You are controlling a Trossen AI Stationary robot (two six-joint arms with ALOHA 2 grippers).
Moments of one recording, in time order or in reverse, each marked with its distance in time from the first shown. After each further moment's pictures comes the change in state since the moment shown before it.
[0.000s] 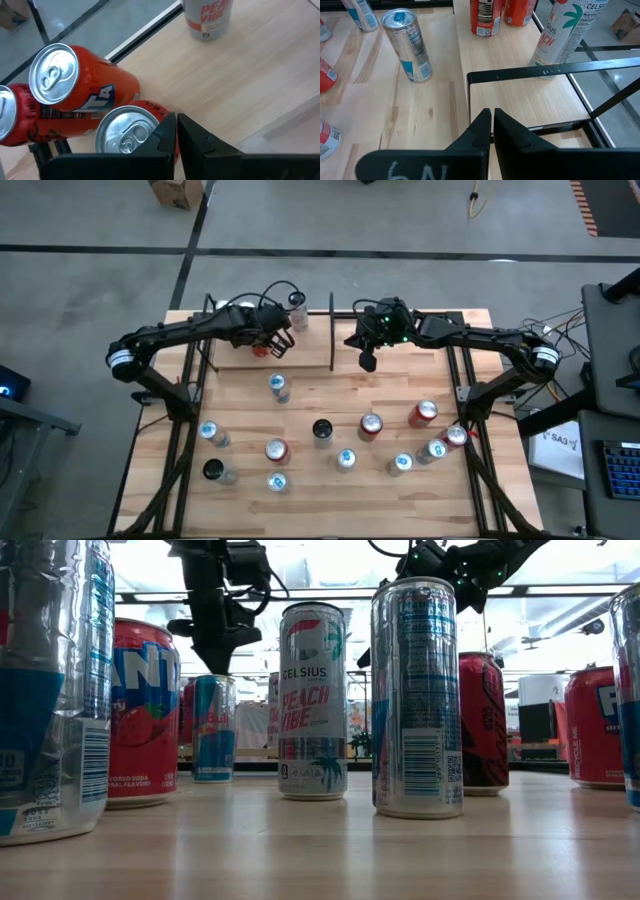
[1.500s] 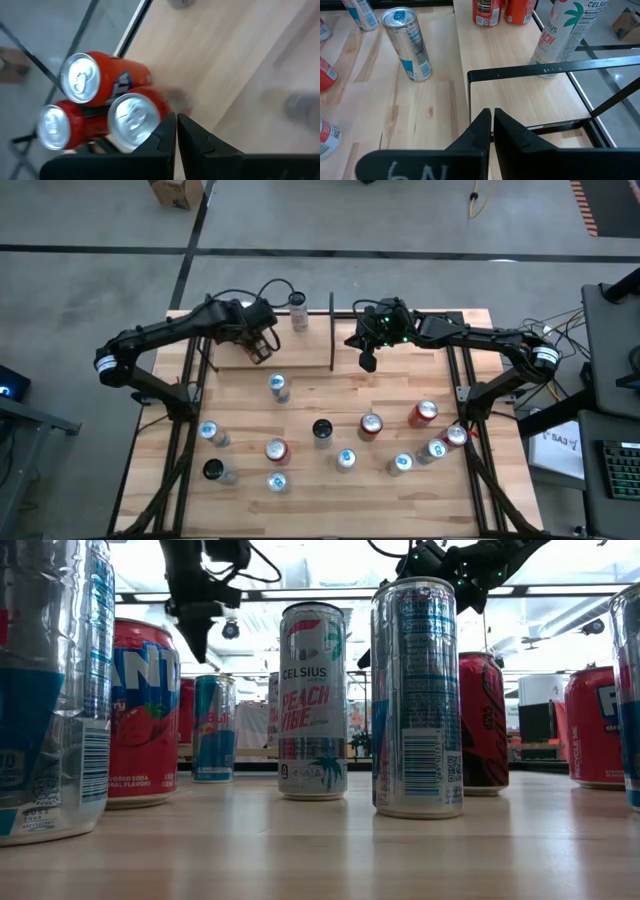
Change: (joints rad) left arm 0.018 -0.114 0.047 -0.187 0.076 0.420; right arm 0.000 0.000 -0.003 0.000 0.000 0.001
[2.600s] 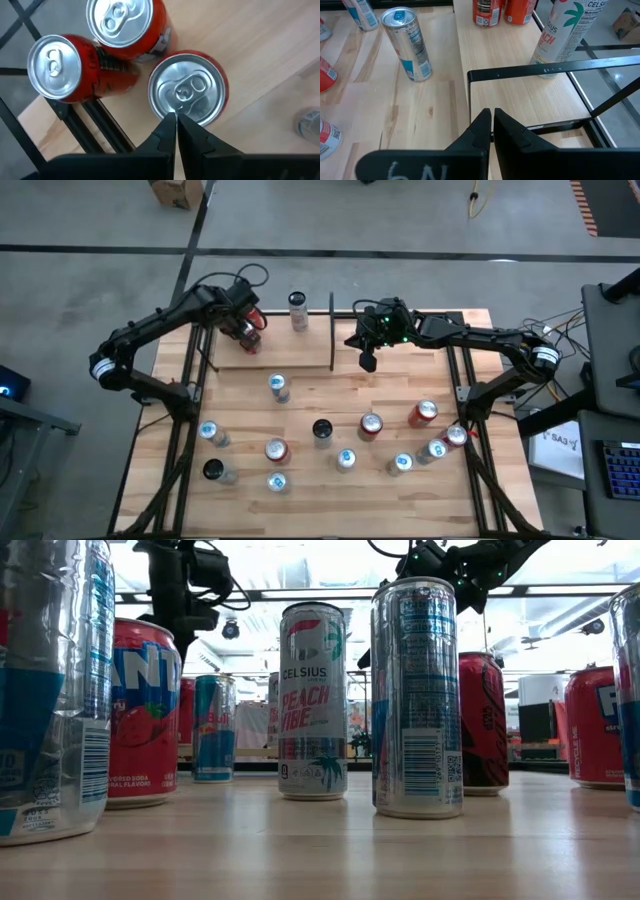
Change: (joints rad) left arm 0.238 -0.028 -0.051 -0.028 0.140 -0.138; right arm 0.000 0.000 0.000 0.000 0.000 0.000
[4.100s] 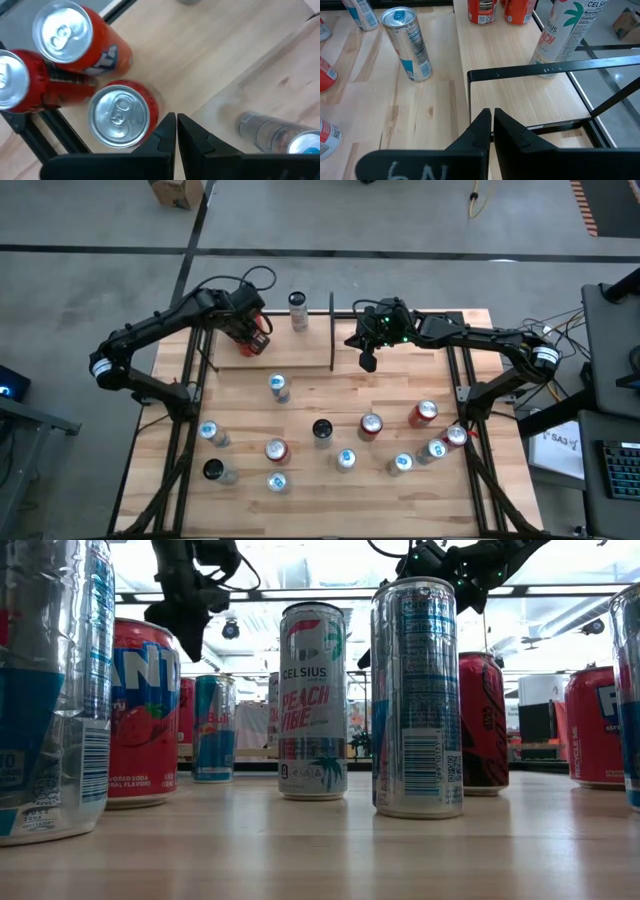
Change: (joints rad) left arm -0.114 -0.003 0.052 0.019 0.083 -0.122; right arm 0.000 0.000 0.000 0.000 0.000 0.000
